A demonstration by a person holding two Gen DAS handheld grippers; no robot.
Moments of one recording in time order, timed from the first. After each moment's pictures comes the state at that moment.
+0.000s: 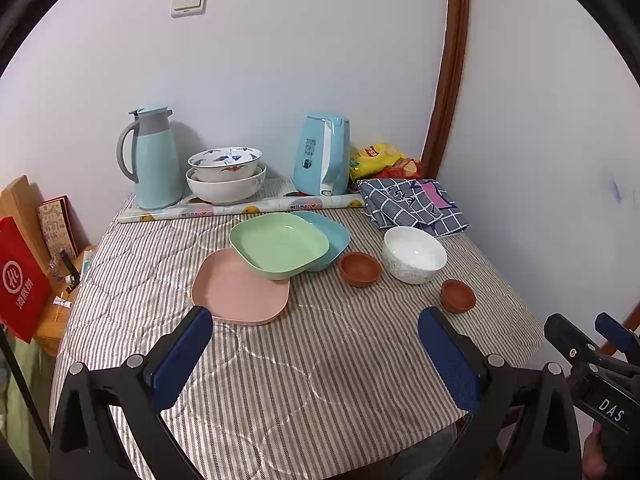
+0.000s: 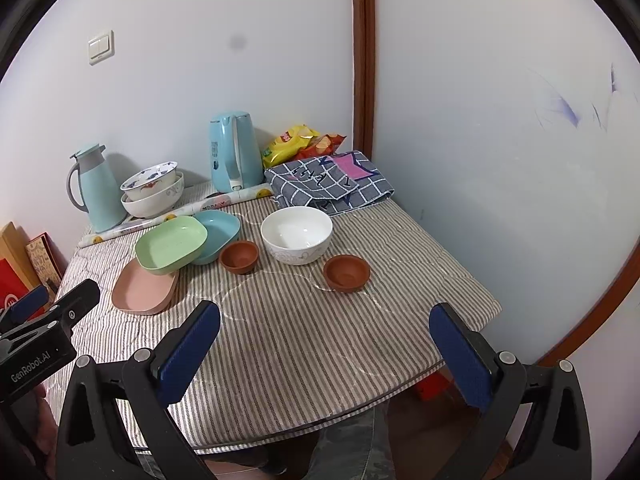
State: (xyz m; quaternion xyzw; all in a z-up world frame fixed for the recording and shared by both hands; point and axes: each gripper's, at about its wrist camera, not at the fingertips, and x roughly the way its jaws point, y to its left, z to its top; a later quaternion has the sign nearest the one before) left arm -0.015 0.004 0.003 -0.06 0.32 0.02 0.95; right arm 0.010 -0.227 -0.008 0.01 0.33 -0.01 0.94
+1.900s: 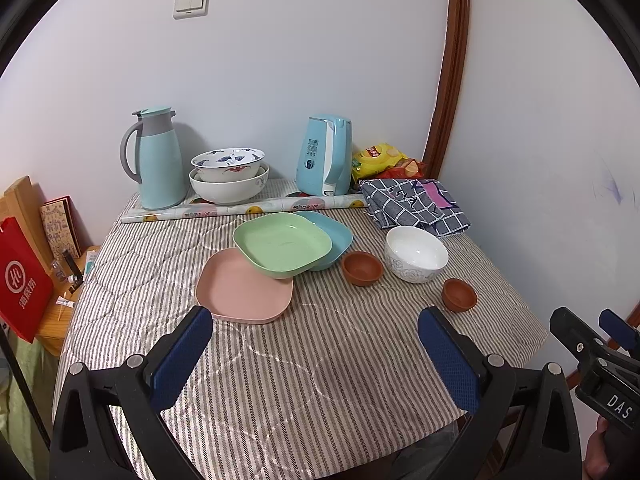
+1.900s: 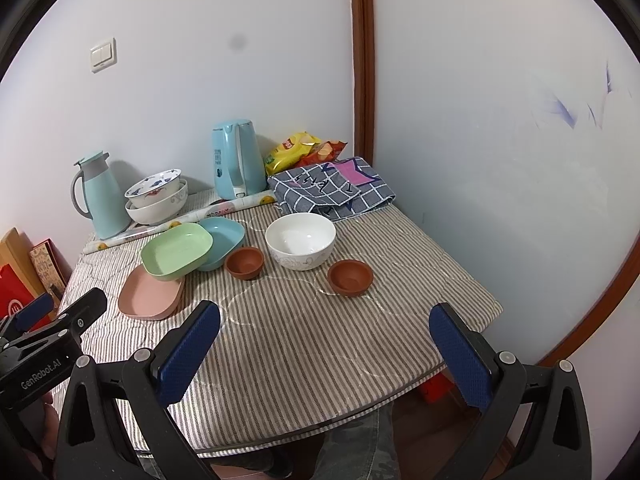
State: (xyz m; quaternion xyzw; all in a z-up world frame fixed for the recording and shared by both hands) left arm -0.022 0.008 0.003 -0.06 0.32 0.02 0.95; right arm 0.003 -0.226 -0.004 0.02 0.32 0.00 0.95
